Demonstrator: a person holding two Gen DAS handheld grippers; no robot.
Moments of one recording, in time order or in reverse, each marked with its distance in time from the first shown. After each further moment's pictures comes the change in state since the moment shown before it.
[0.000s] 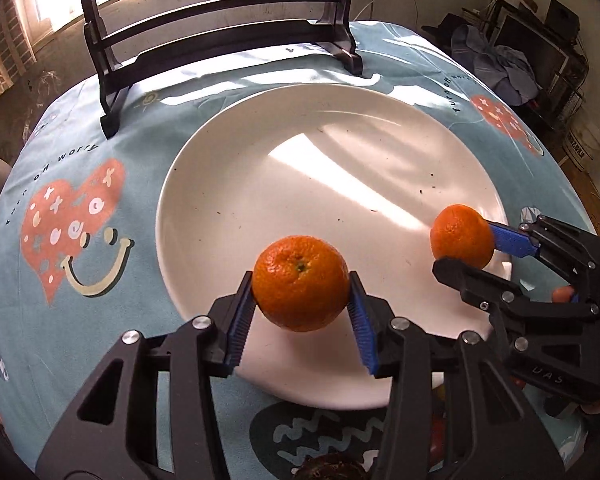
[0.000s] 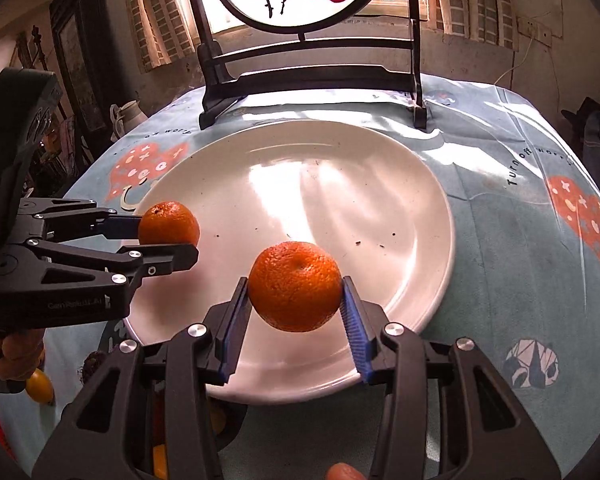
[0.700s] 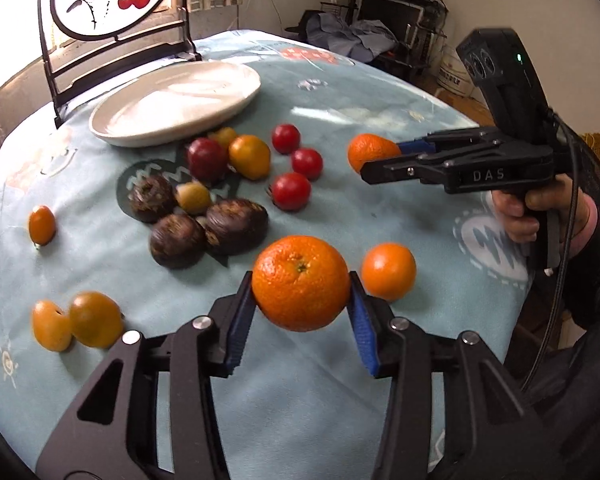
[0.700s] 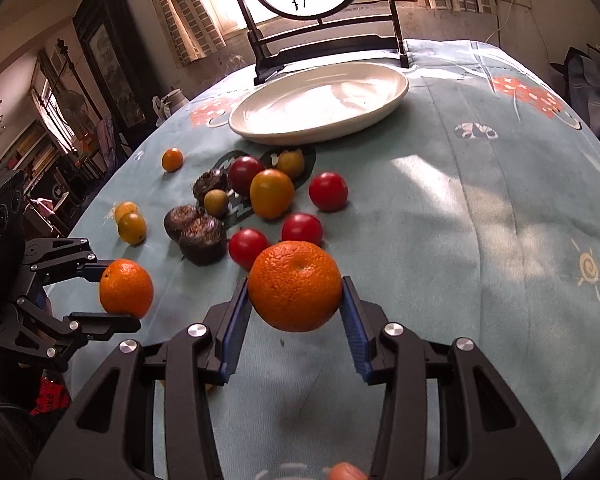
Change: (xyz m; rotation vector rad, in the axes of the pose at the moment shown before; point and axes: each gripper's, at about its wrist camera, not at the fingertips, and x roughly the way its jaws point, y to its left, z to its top) left arm -0.137 -0.079 -0.210 0.259 -0.134 -0.254; right arm -0.142 0.021 -0.149 0.076 0.002 0.134
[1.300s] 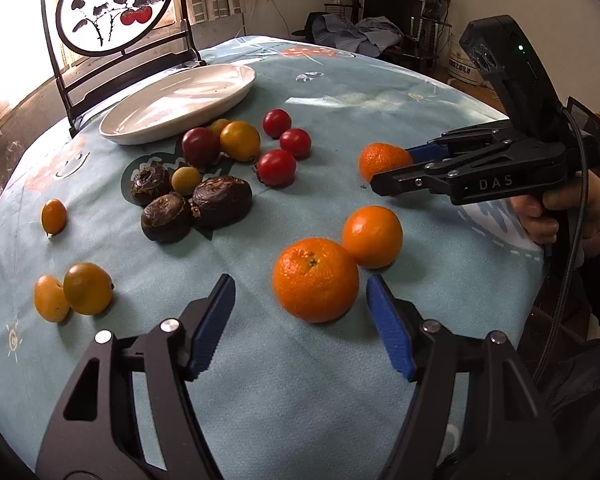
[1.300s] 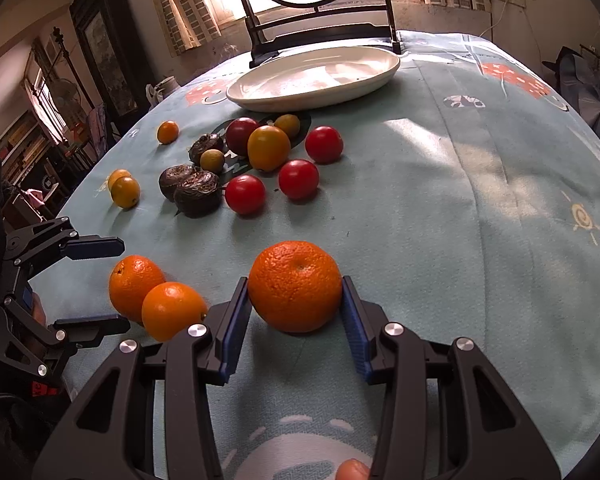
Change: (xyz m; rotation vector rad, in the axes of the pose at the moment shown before) left arm 0.010 -0.043 -0.039 0.084 0.003 0.102; right arm -0.003 0.007 -0.047 -0.016 0.033 -0.051
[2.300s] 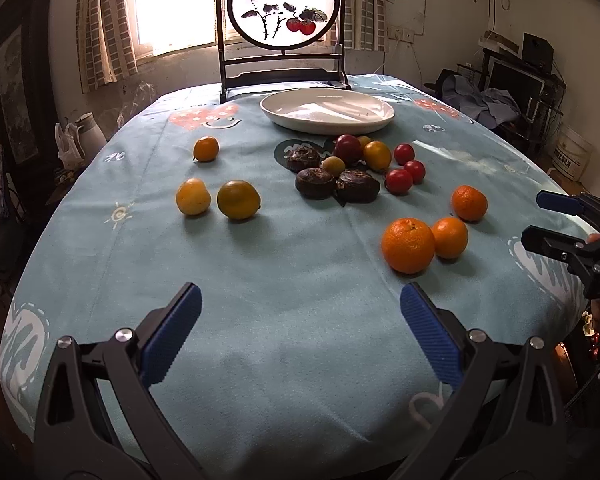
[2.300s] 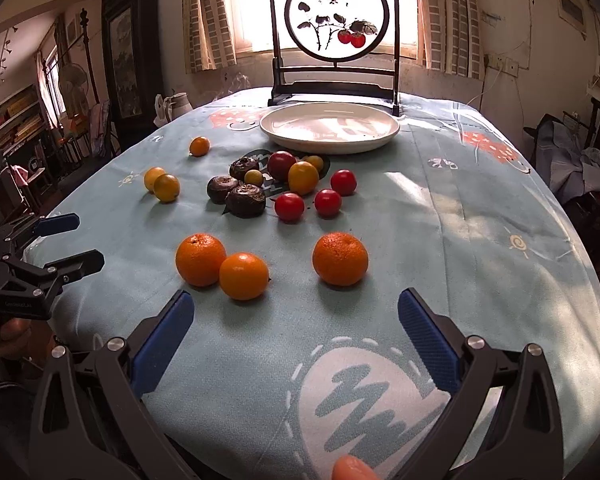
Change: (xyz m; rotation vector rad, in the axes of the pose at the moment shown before) left arm -0.082 0.009 -0.063 -0.388 -0.147 0.343; right arm -0.067 0.055 -0.035 -0.136 -0.158 -0.126
